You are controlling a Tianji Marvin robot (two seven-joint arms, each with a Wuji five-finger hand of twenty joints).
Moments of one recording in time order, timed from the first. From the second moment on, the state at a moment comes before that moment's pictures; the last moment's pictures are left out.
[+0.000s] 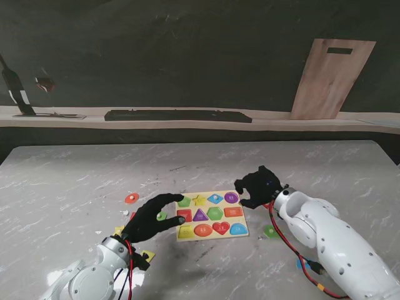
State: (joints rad) left arm 1.73 -1.14 -1.18 -1.70 0.35 -0.23 0.07; right arm -1.25 -1.03 1.06 -1.29 -1.28 -0.28 -0.12; left_hand 0.86 -0.25 0.04 -0.08 0.46 0.20 0.33 0.34 0.37 0.27 0.32 0.42 0.25 0.24 0.38 0.58 -0.01 0.43 0.79 0.49; right_hand 0.27 -0.48 0.93 -0.11 0.53 -0.16 0.96 0.45 0.83 -0.01 1.02 0.46 0.86 0.07 0.98 0.67 0.38 0.30 1.26 0.52
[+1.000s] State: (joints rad) left arm 1.72 -1.14 -1.17 -1.69 0.33 -0.23 0.06; right arm -1.51 -0.96 1.25 -1.36 -1.43 -0.31 -0.16; left_hand 0.87 -0.24 0.03 -0.08 0.47 0.20 0.32 0.34 0.37 0.27 0.32 0.42 0.25 0.24 0.38 0.58 -0.01 0.43 0.79 0.49; right_hand 0.34 -0.74 1.15 -0.10 0.52 -0.14 0.96 0.46 0.77 -0.03 1.01 0.47 0.81 0.03 0.96 0.68 0.39 0.27 1.23 0.55
